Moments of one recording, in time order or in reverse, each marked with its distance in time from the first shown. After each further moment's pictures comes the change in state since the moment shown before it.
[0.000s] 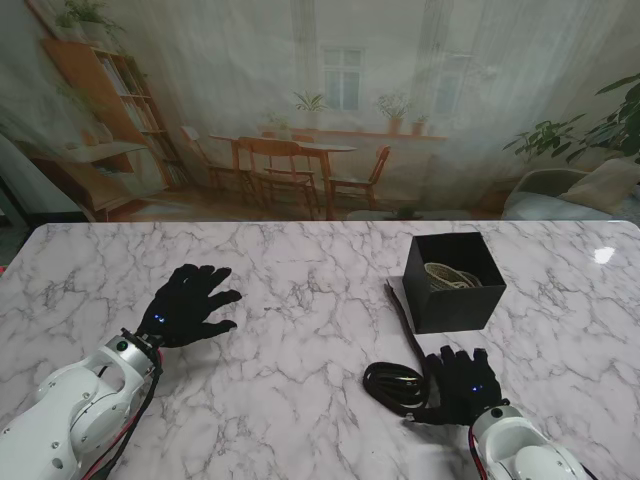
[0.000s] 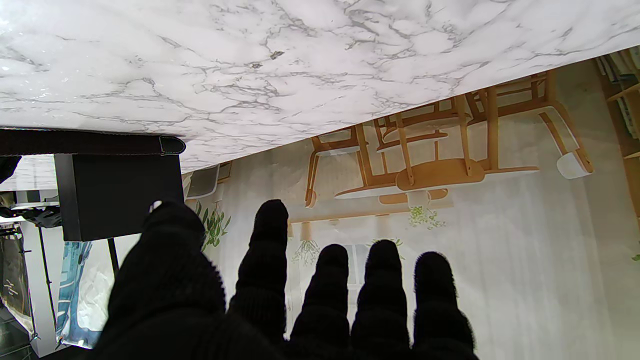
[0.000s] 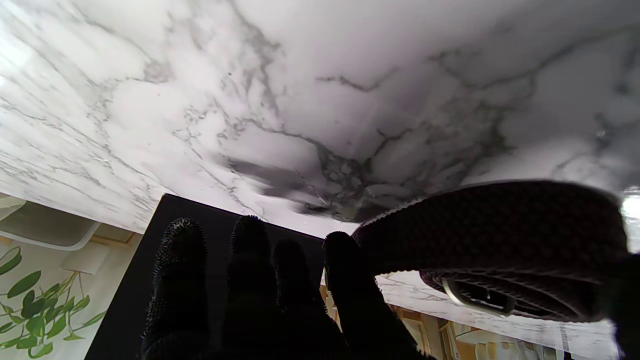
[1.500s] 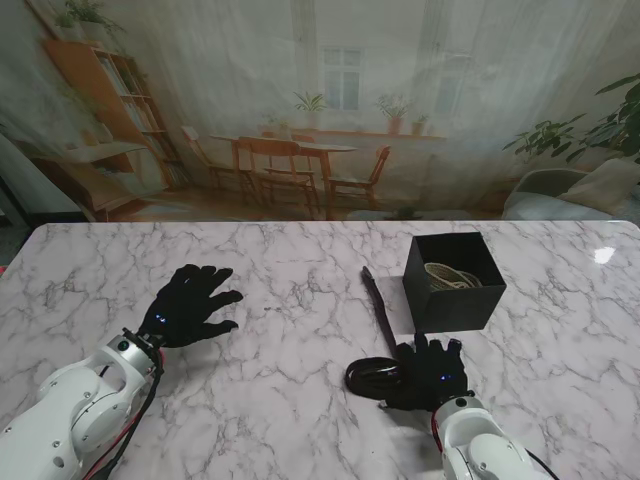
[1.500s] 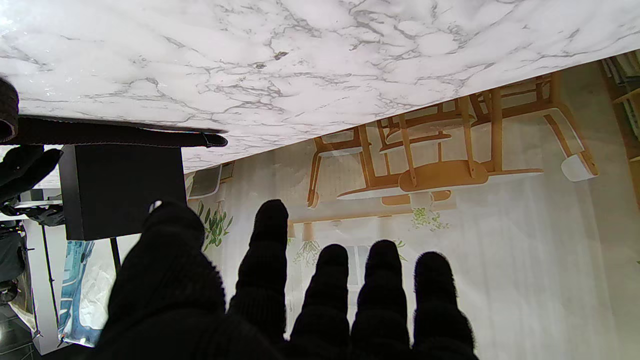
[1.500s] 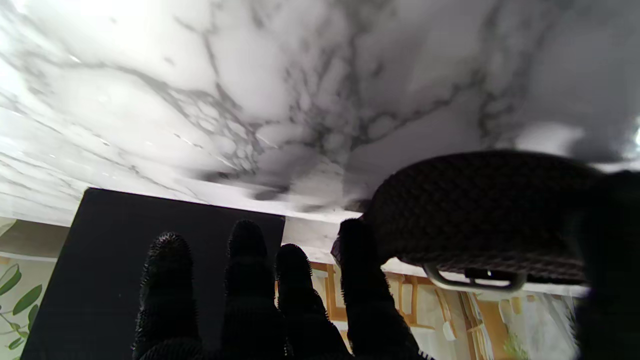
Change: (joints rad) left arm -0.006 0.000 0.006 0.006 -0.006 -0.005 -0.001; right arm 0.166 -0.016 -0.229 0.099 0.157 0.211 -0.096; left_hand 0.000 0.000 0.000 0.000 0.000 0.000 0.000 0.000 0.000 0.000 0.000 0.000 0.000 0.000 0.000 0.000 0.000 0.000 0.000 0.000; right_hand 0.286 -0.172 -0.016 -0.012 -0.042 -0.130 0.241 0.239 -0.076 -0.013 0.067 0.011 -0.024 0.022 -0.025 0.000 -0.082 0.098 -0.104 0.002
